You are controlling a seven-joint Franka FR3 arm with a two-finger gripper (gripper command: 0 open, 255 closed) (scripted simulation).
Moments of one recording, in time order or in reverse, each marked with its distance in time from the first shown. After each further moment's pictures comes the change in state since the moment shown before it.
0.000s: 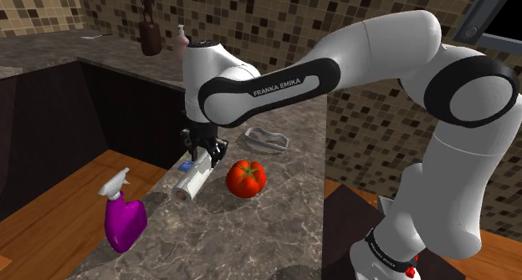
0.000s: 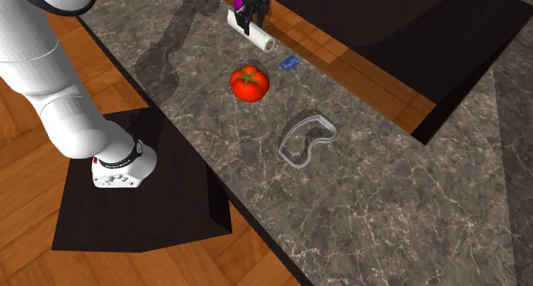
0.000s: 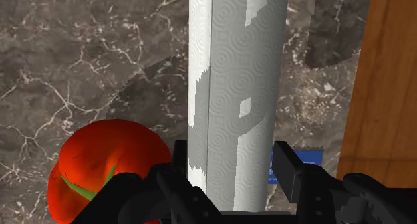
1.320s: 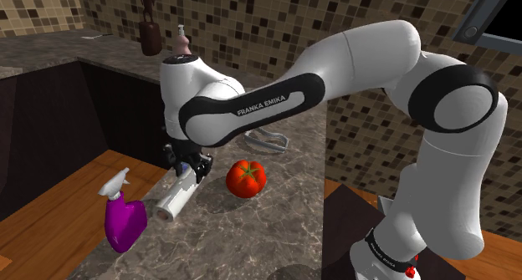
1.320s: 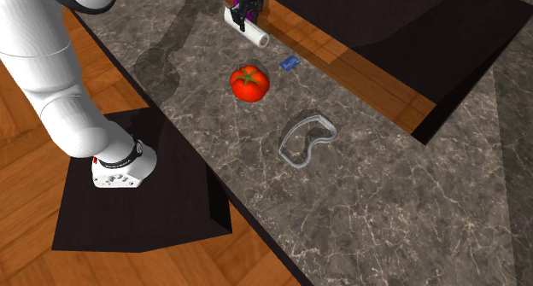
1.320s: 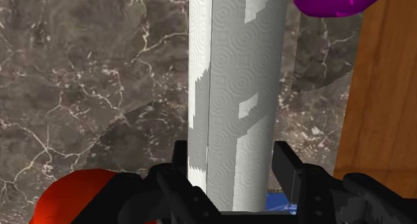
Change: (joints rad) arm 0.059 0.097 0.027 0.074 -0.019 0.020 0.091
